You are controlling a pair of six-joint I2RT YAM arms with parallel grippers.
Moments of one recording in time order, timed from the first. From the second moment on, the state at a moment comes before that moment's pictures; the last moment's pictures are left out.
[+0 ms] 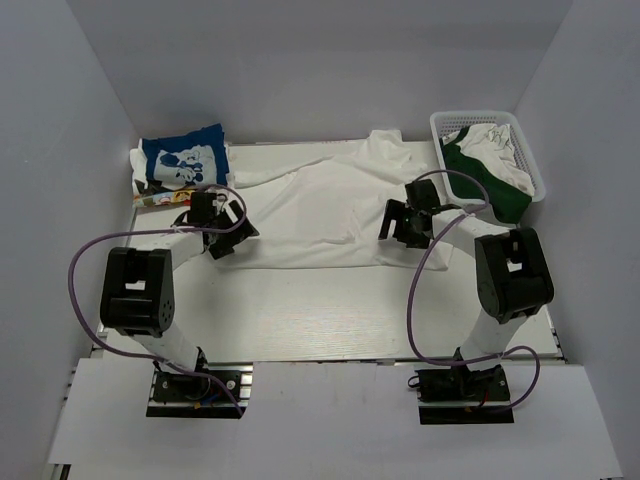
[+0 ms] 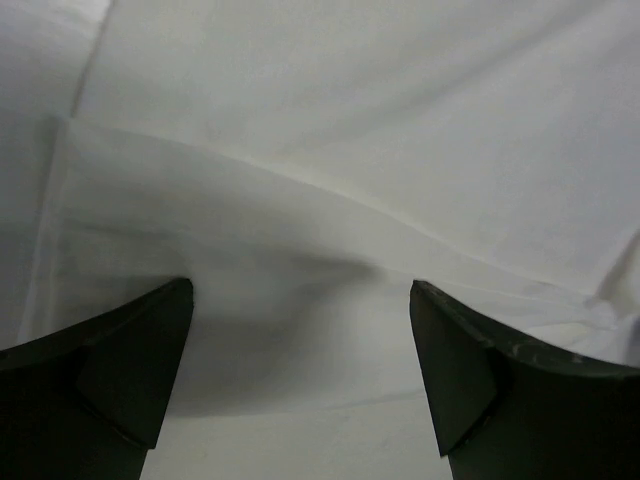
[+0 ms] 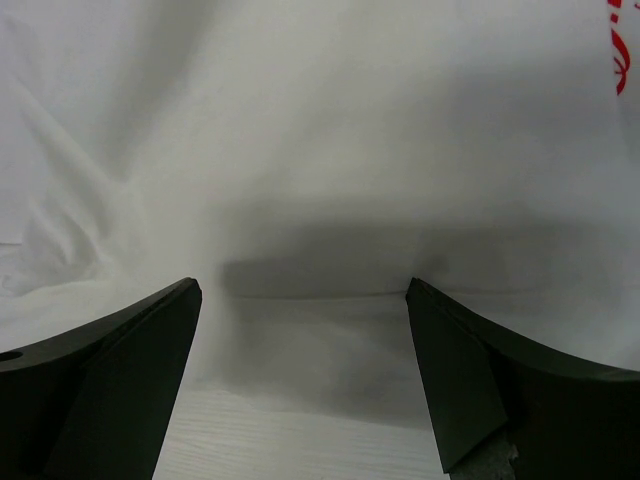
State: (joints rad) left arm -0.07 1.62 0.87 -0.14 0.14 -0.61; right arm 0.29 1.76 1.05 -0.30 -0.06 0.45
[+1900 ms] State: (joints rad) left arm -0.09 1.85 1.18 -0.38 -0.11 -0.88; right arm 0.41 1.25 0.90 -0.37 0.21 0.58
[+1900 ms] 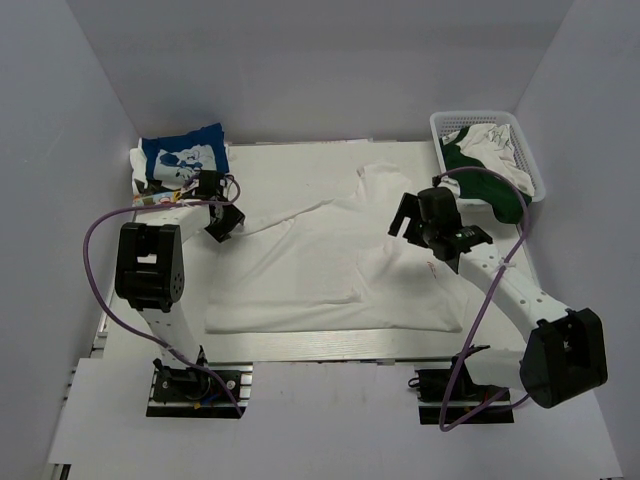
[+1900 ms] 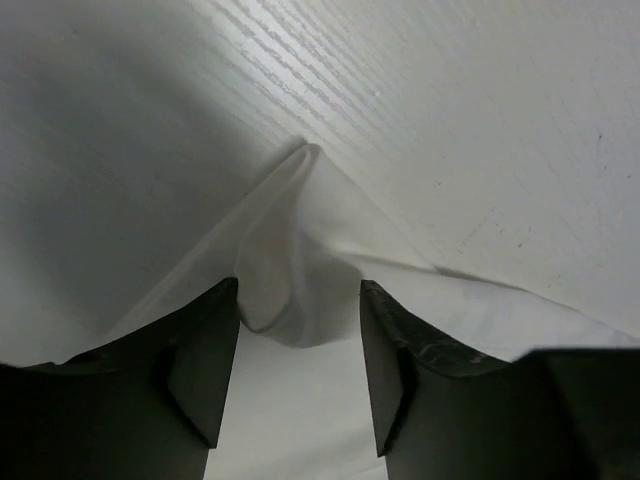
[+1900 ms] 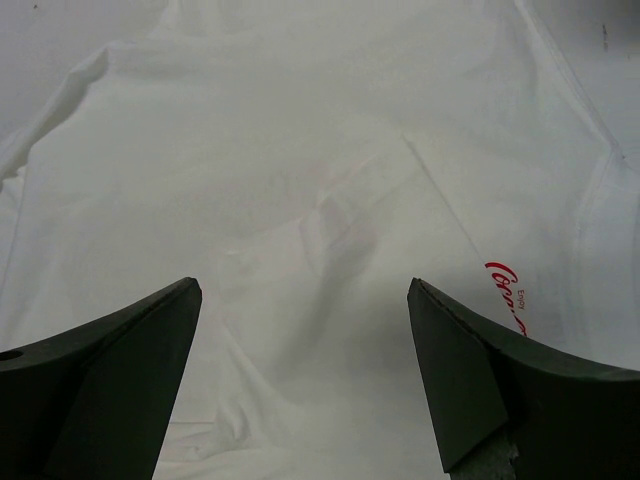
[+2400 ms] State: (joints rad) left arm -0.09 1.85 1.18 -0.34 -0.11 -0.88; right arm 0.40 1.41 0.98 -0.36 0.24 0.57
